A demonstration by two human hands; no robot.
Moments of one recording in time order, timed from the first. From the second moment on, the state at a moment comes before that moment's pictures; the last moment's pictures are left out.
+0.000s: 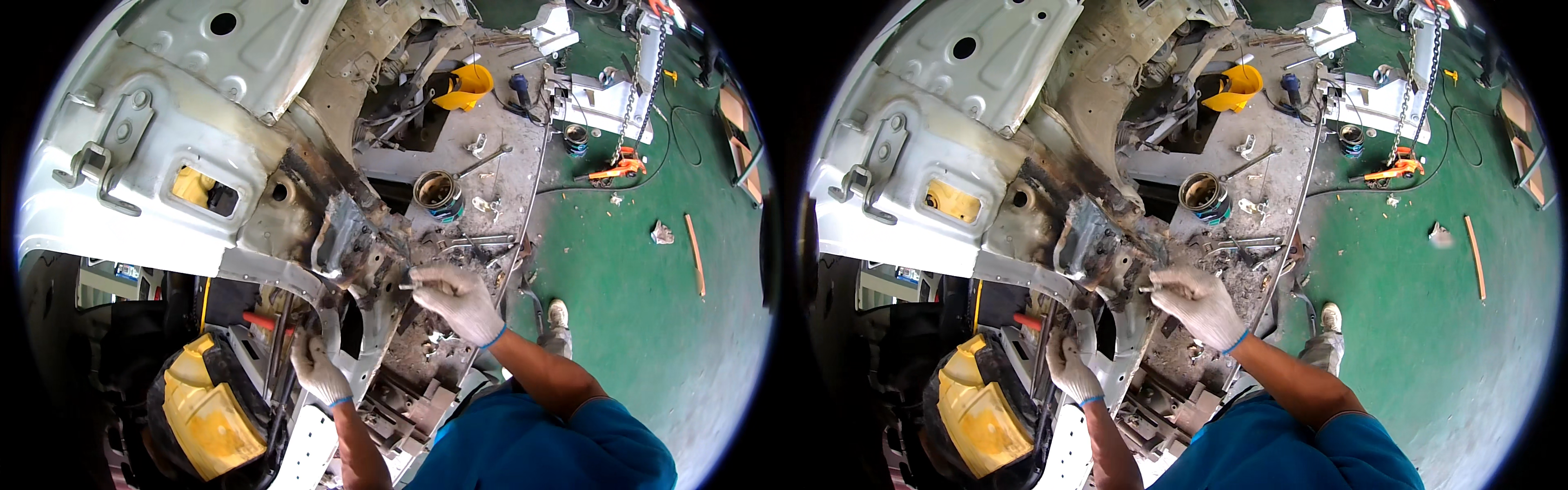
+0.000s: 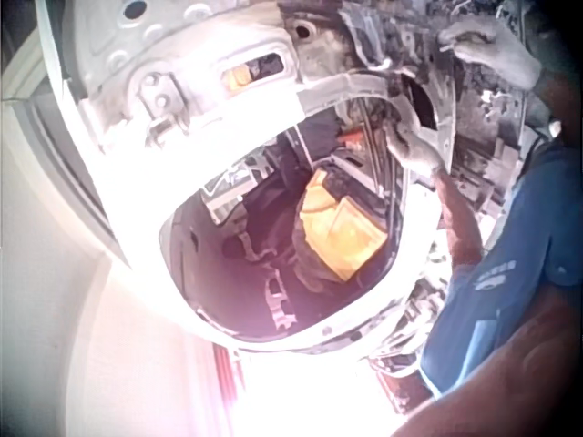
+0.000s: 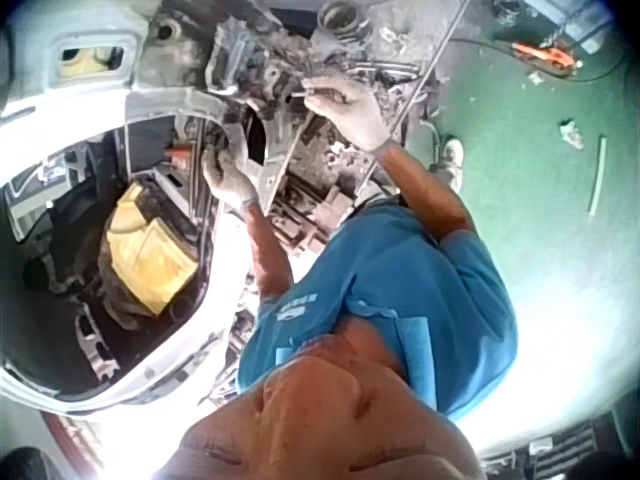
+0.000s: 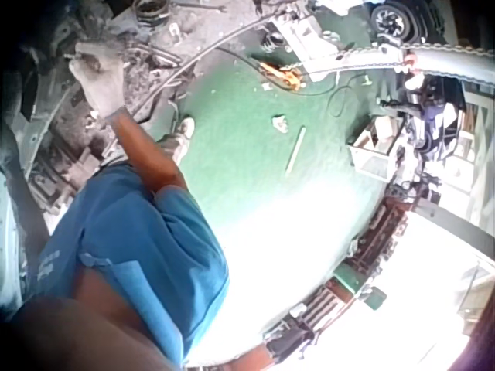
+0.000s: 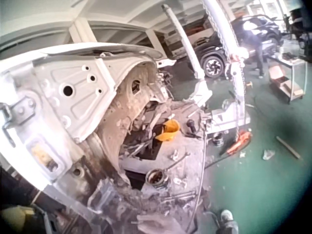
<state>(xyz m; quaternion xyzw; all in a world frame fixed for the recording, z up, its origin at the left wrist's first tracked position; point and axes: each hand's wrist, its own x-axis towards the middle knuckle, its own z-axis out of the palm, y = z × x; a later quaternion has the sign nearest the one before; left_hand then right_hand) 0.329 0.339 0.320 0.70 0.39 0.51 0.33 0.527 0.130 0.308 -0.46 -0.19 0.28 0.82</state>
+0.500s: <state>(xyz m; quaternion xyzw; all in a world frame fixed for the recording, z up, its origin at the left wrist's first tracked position) 0.347 0.393 0.293 0.80 0.44 0.40 0.00 0.579 0.206 0.322 -0.56 -0.31 -0.06 0.77</state>
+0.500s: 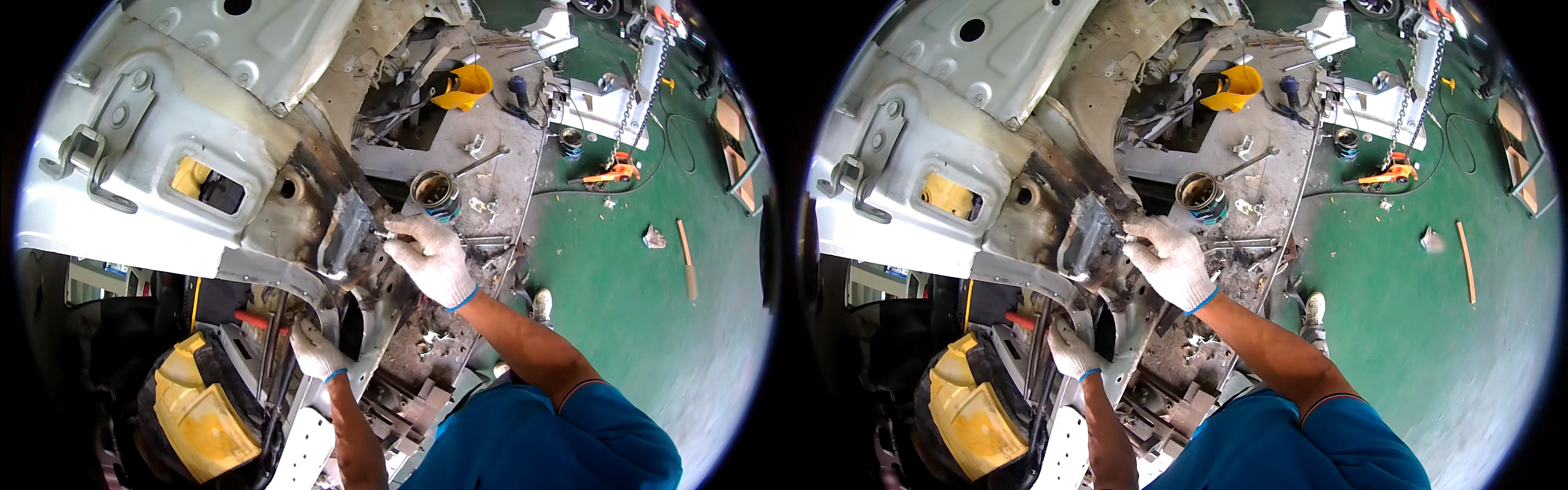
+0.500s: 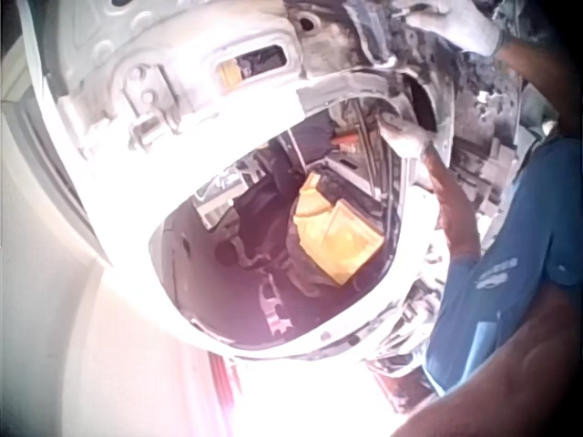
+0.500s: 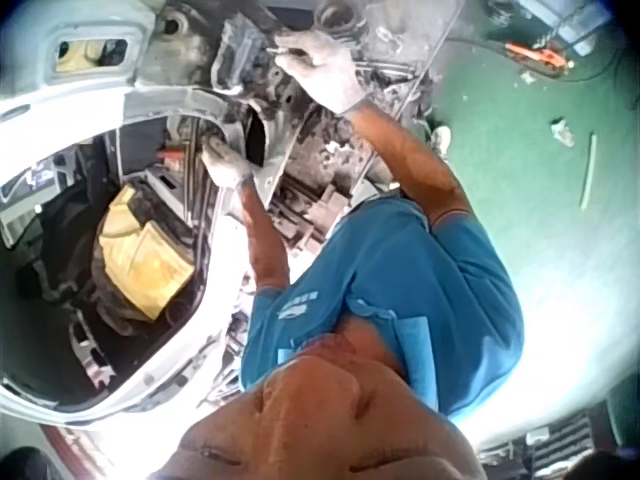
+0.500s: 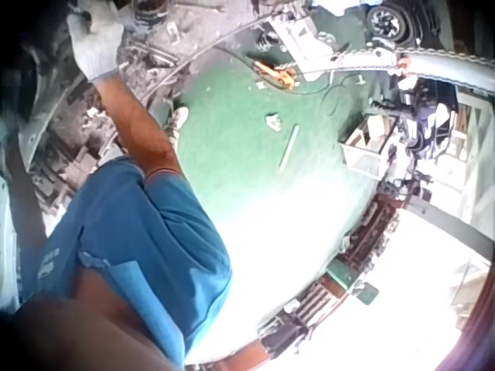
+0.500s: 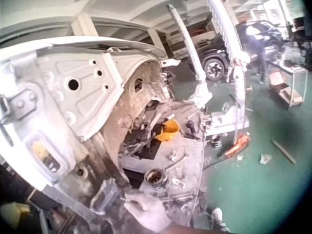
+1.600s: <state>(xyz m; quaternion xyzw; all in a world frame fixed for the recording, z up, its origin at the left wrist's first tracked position) 0.352 0.388 0.295 0.78 0.44 0.44 -0.02 0.593 0.204 0.351 -0.69 -0.42 -0.22 0.54</state>
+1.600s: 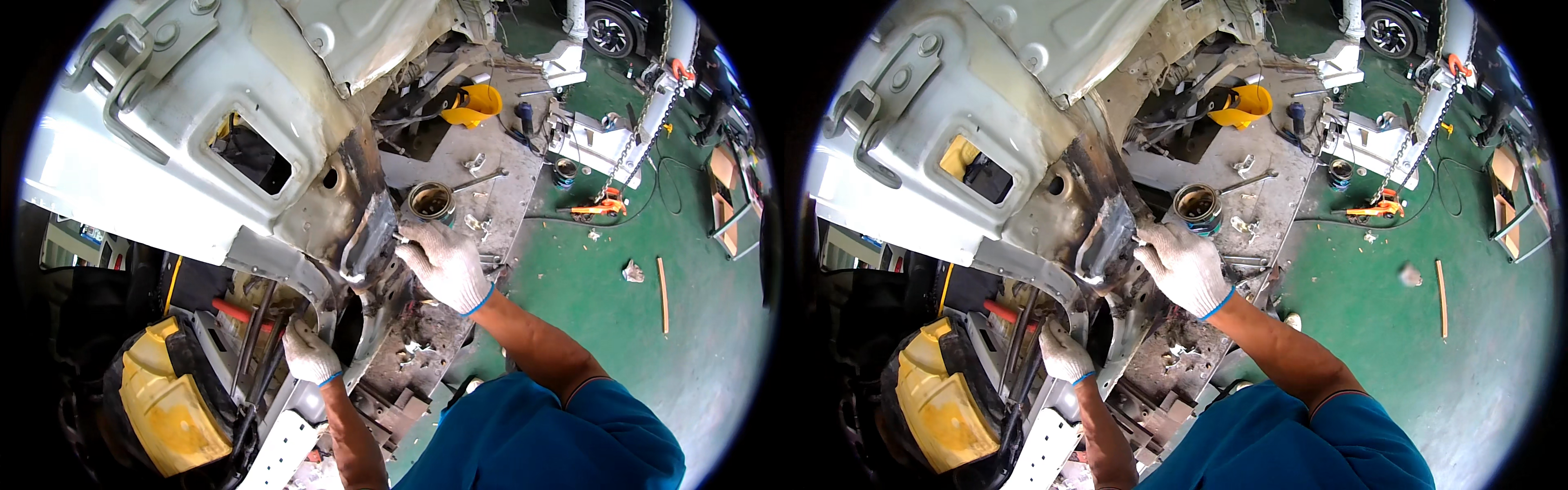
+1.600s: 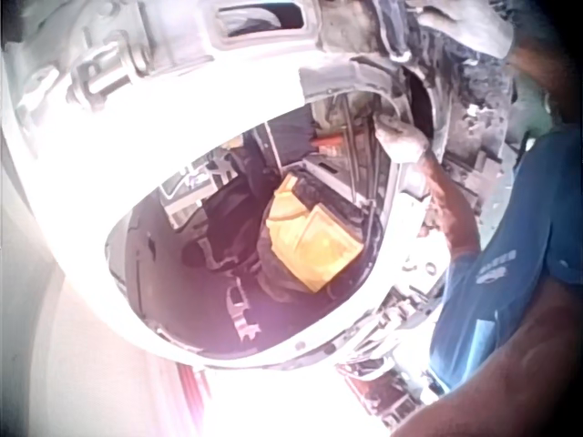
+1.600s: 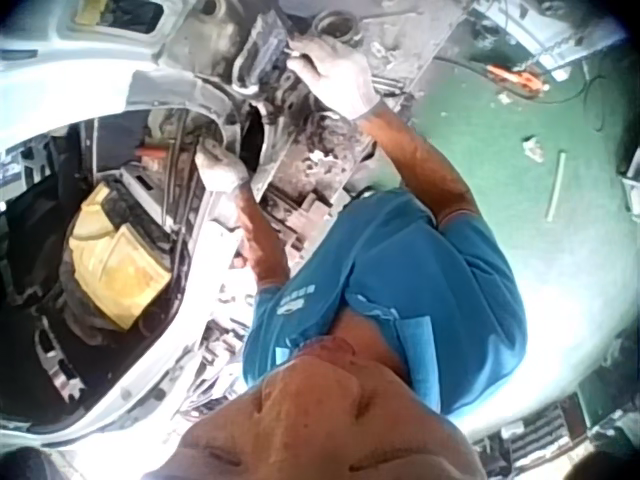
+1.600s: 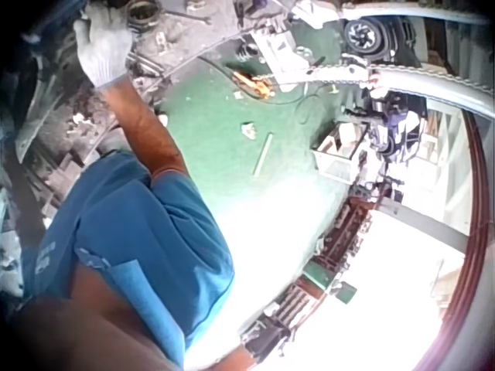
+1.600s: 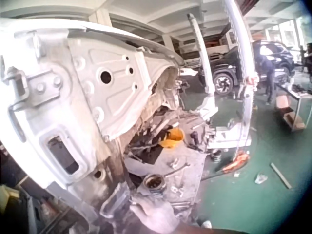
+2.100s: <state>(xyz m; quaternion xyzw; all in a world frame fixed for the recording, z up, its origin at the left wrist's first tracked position) 0.353 0.389 0.293 0.78 0.44 0.45 -0.03 0.594 0.193 0.373 -0.74 -0.45 -0.20 0.47</state>
